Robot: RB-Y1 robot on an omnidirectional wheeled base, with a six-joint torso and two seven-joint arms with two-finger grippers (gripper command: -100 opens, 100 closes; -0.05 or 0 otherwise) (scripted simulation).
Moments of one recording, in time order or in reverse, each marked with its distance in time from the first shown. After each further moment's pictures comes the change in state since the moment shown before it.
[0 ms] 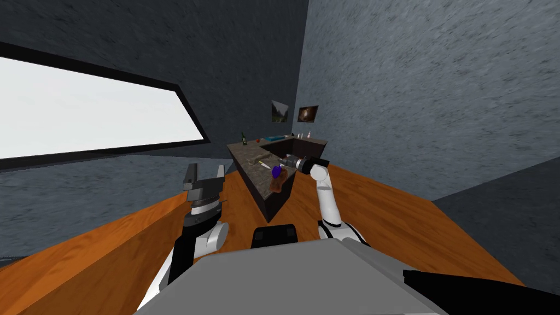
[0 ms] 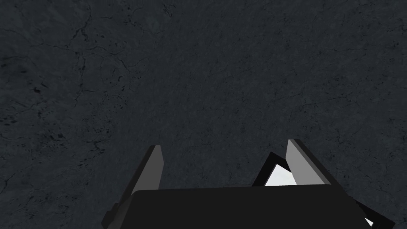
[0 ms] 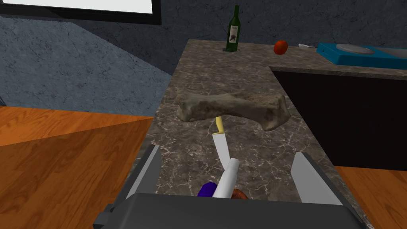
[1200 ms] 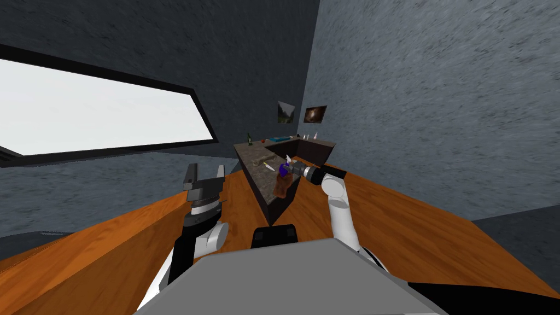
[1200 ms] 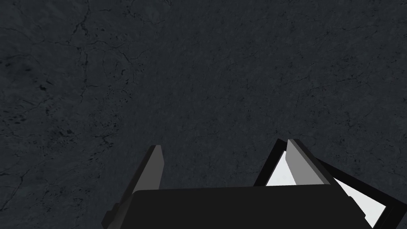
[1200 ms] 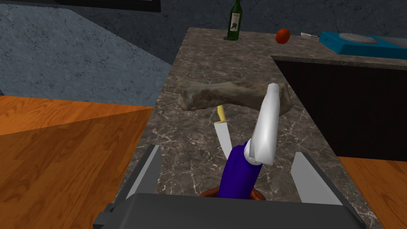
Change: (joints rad) left arm 0.000 0.000 0.000 0.000 0.000 0.000 0.000; right arm 0.221 -0.021 -0.028 -0.265 0.038 0.072 -0.075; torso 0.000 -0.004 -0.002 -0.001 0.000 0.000
